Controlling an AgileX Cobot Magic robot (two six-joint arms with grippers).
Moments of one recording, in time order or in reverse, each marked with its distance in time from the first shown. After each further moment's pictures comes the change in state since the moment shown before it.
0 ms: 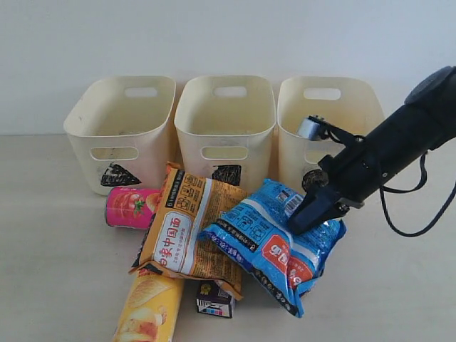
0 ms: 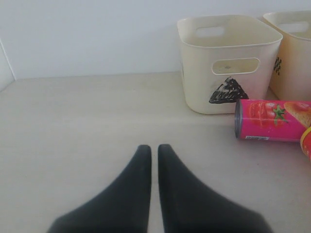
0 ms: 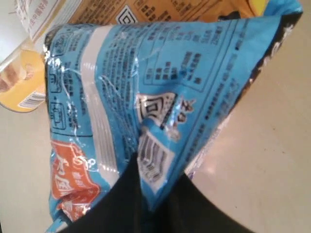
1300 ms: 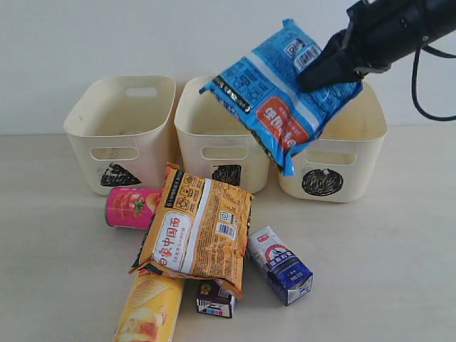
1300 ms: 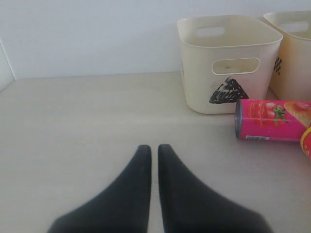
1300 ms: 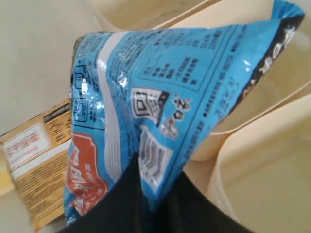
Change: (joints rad) left arm 0.000 0.000 0.000 0.000 0.000 0.000; right arm 0.000 -0.325 -0.200 -0.041 -0.181 0.120
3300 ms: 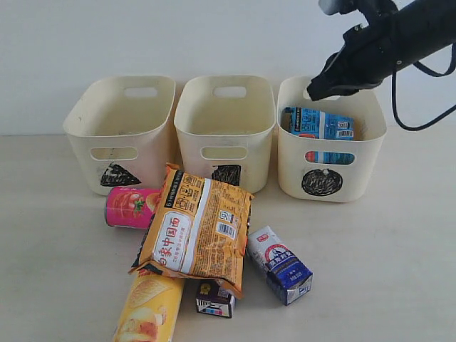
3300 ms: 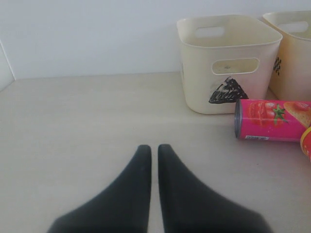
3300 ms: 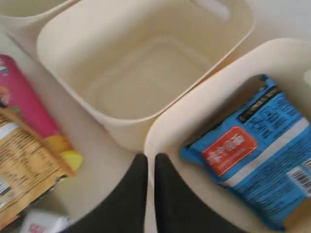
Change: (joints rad) left arm 0.000 0.000 0.000 0.000 0.000 0.000; right arm 0.000 0.130 -0.015 -0.095 -0.190 0.094
